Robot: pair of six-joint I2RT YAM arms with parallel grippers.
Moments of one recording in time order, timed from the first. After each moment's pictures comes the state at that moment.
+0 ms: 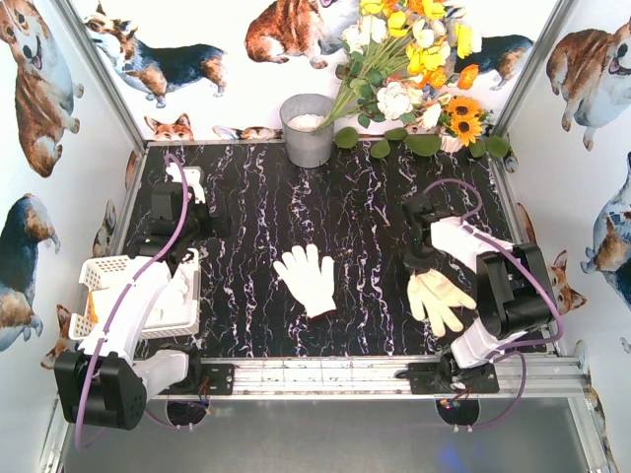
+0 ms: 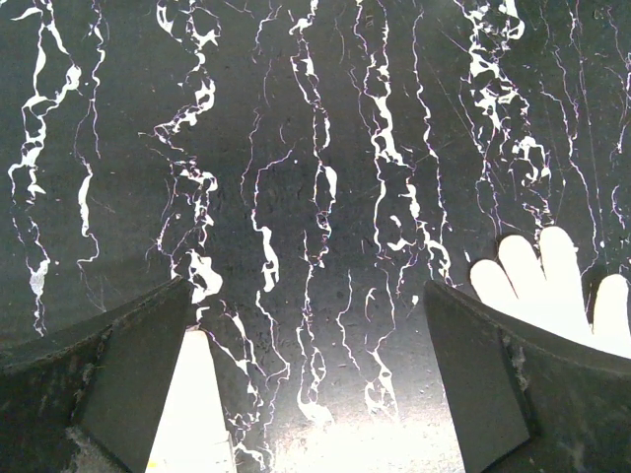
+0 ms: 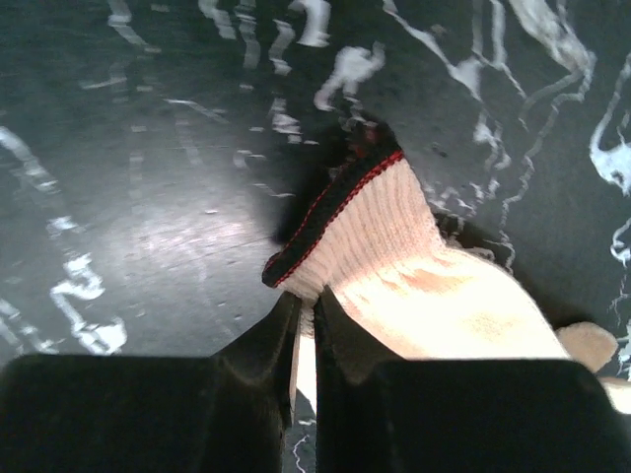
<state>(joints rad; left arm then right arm) -0.09 1.10 0.87 -0.36 0.05 -0.15 0.23 1.59 0.93 -0.69 0.16 0.47</state>
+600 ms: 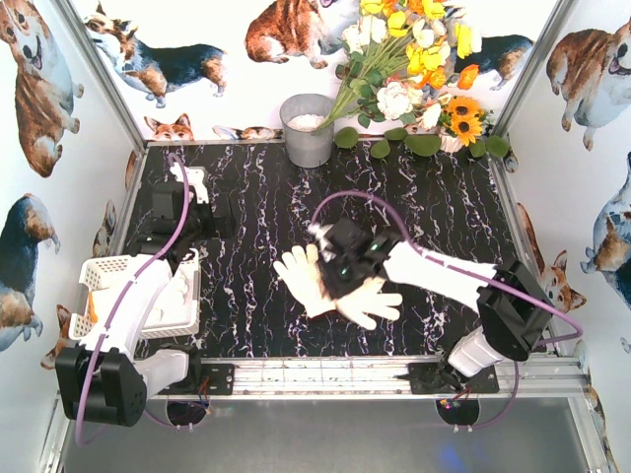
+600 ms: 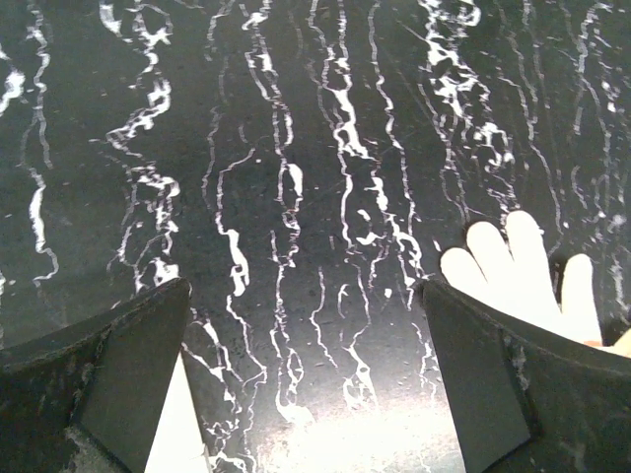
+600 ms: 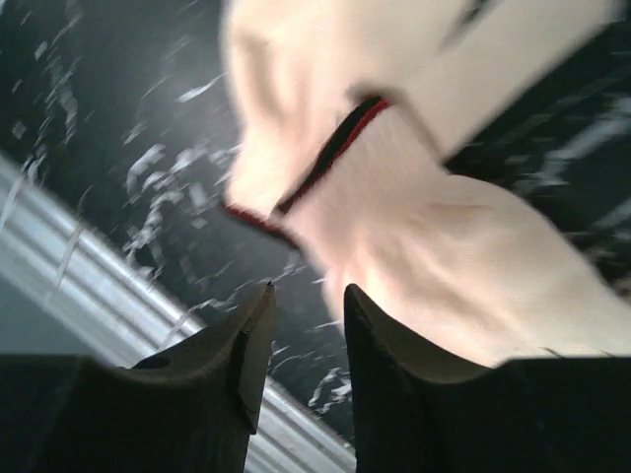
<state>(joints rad) -0.09 1.12 0.87 -0.35 0.11 -0.15 0.81 1.51 1.03 -0.59 -0.16 0.25</state>
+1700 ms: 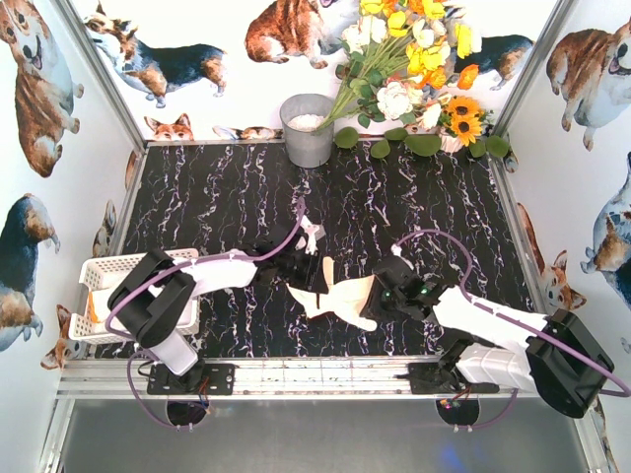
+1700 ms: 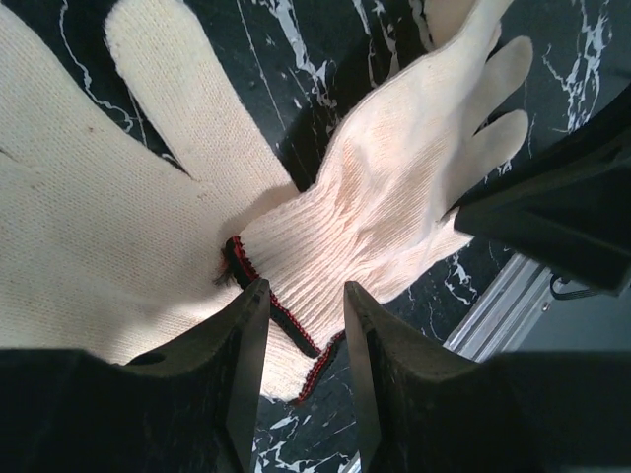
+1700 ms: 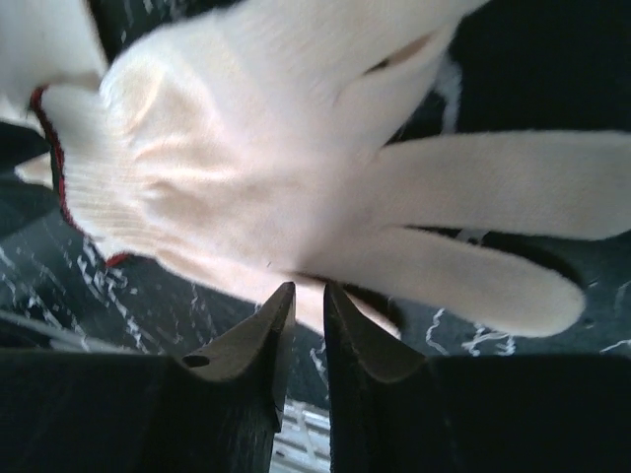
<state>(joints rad) -0.71 1.63 0.81 -0.02 0.43 -0.51 0.74 1.11 0.47 -0.38 -0.05 1.00</state>
